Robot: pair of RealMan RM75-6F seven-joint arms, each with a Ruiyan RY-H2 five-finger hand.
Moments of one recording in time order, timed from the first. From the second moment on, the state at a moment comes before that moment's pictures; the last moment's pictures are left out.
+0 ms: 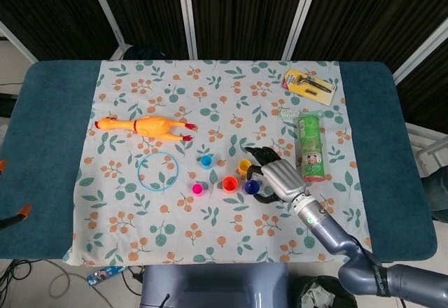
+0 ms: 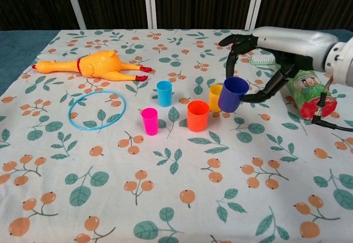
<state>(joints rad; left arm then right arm) -0.07 -1.12 -0.13 -1.70 1.25 1.46 0.13 0.66 -1.37 0.25 -1.71 -1.27 0.86 -0.11</state>
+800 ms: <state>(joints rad) -0.07 -1.12 -0.14 -1.69 1.23 1.45 0.12 0.80 -1.50 0.28 -1.65 -1.06 0.83 -0.27</state>
